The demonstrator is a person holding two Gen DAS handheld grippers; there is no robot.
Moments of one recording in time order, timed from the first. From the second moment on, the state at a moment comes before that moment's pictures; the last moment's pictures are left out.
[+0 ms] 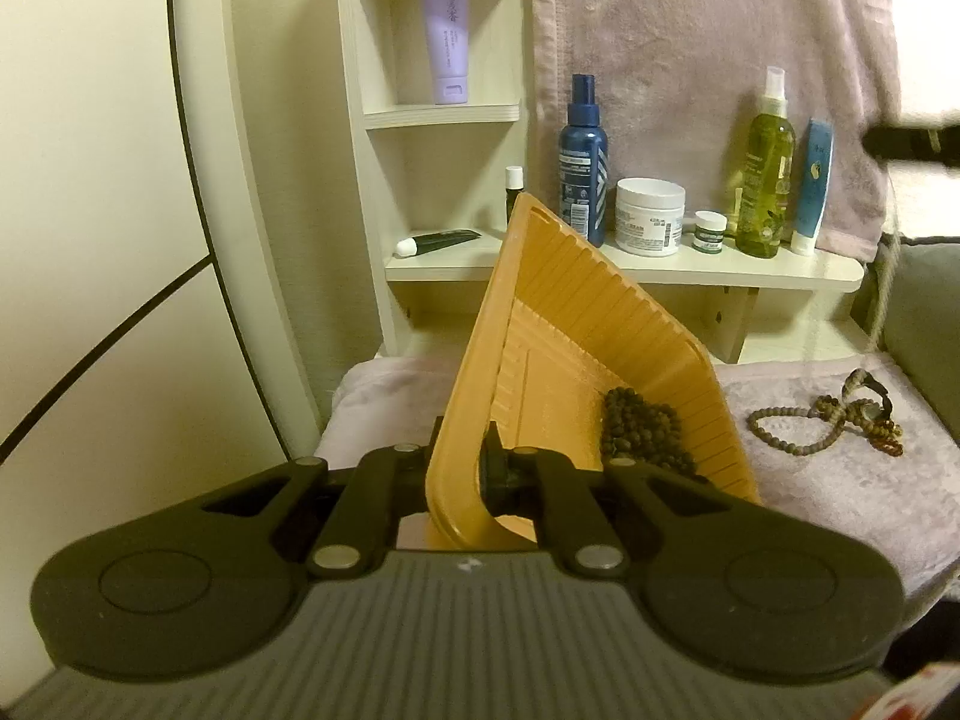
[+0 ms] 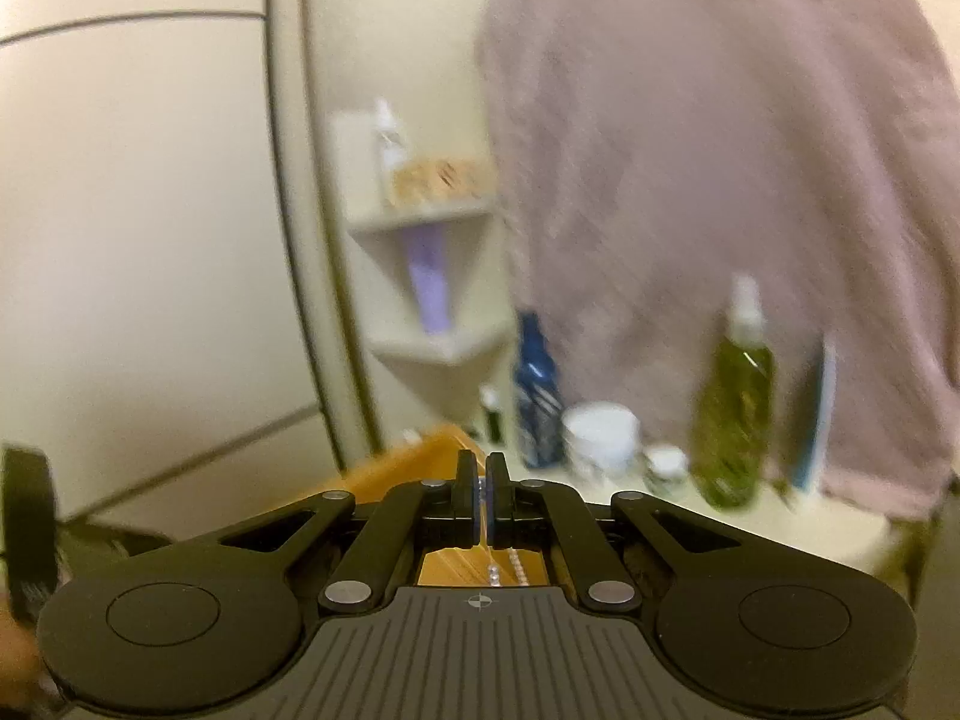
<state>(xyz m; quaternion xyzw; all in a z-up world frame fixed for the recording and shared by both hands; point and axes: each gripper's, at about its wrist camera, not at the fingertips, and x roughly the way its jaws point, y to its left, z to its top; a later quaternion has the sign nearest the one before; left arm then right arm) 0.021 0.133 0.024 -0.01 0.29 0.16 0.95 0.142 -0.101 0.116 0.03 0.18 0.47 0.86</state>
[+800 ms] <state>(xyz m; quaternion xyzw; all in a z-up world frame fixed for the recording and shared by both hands) 0.019 0.137 0.023 -0.02 0.29 0.16 0.95 0.145 -0.016 0.031 0.05 0.34 0.52 0.78</state>
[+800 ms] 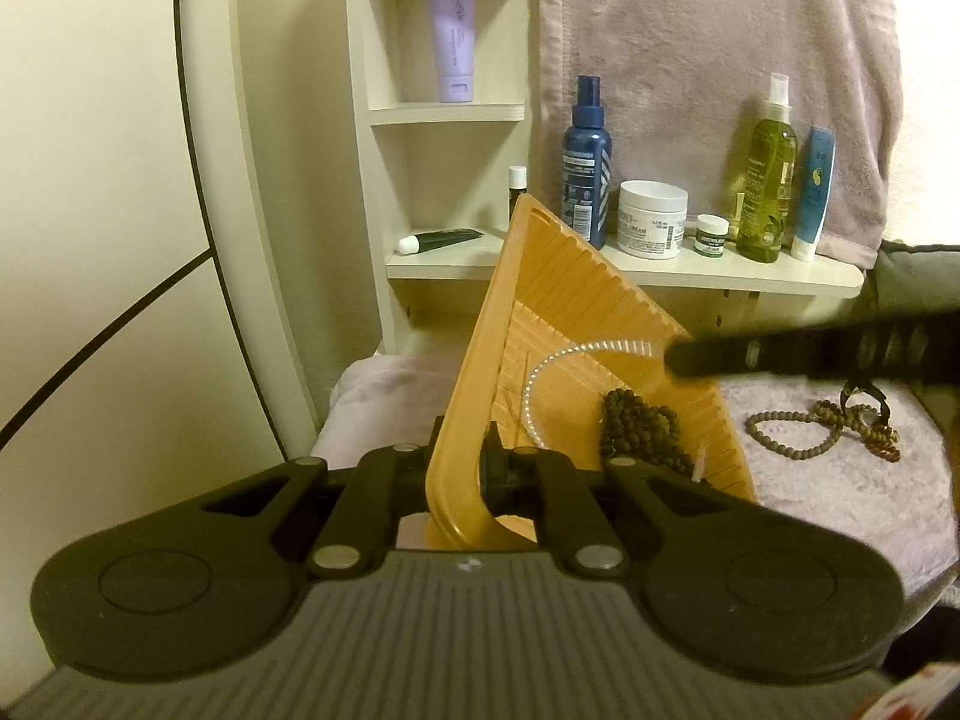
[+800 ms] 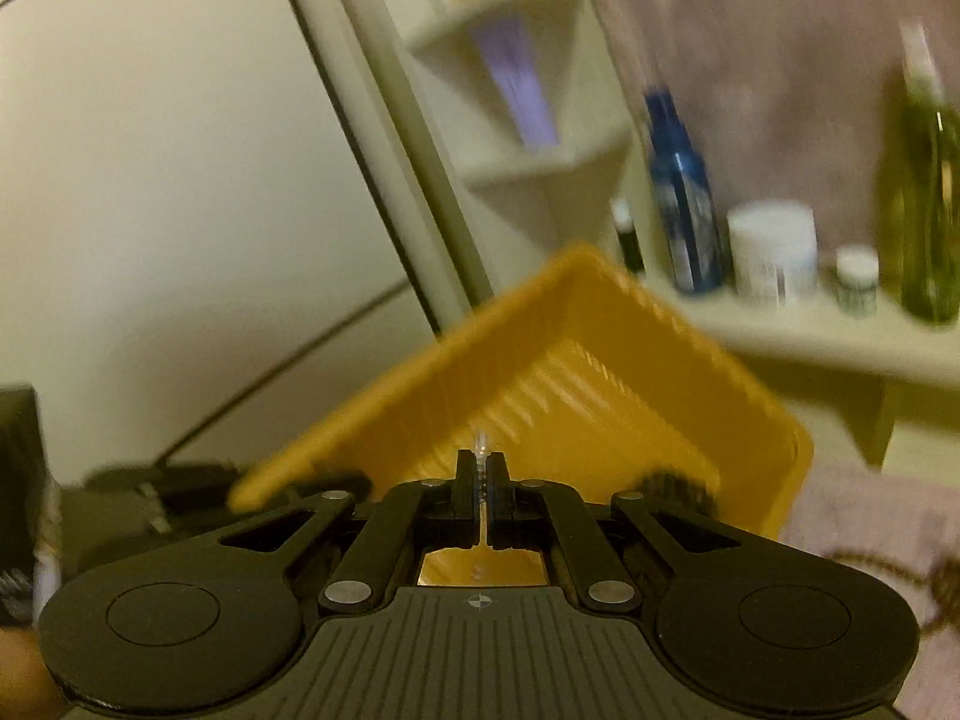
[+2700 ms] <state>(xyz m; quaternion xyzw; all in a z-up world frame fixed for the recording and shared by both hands) 0.024 0.135 0.024 -0.01 0.29 0.16 0.94 0.191 -0.204 -0.068 0.01 0.38 0.22 0.90</state>
